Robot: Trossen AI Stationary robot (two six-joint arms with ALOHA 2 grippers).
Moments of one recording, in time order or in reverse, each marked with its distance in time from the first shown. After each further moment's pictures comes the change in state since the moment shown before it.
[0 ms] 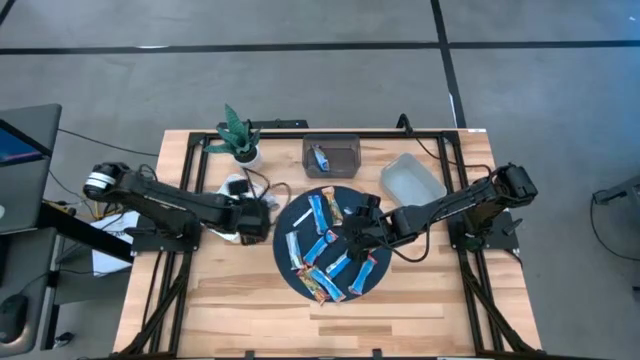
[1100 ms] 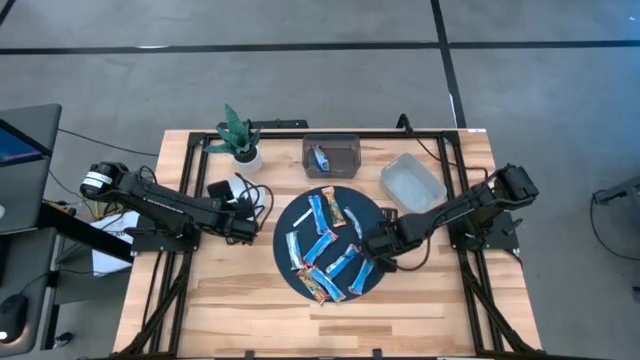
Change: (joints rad) left arm -0.011 -0.018 -0.124 -0.129 0.030 -0.173; right arm 0.017 0.000 -0.194 -0.133 -0.298 0.045
